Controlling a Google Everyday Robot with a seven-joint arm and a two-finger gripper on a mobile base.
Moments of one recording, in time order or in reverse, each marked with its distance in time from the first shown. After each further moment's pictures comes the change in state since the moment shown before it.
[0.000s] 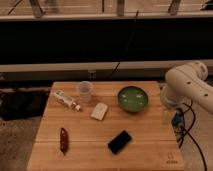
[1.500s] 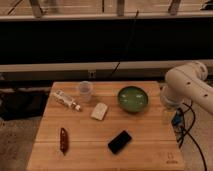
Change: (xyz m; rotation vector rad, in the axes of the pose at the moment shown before) arm -0.004 0.005 0.006 -0.004 0.006 -0.010
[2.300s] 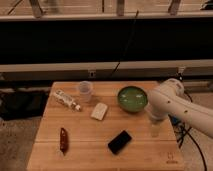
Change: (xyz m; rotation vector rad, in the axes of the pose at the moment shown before) arm -0.056 0.041 0.063 -0.034 0.009 -0.095
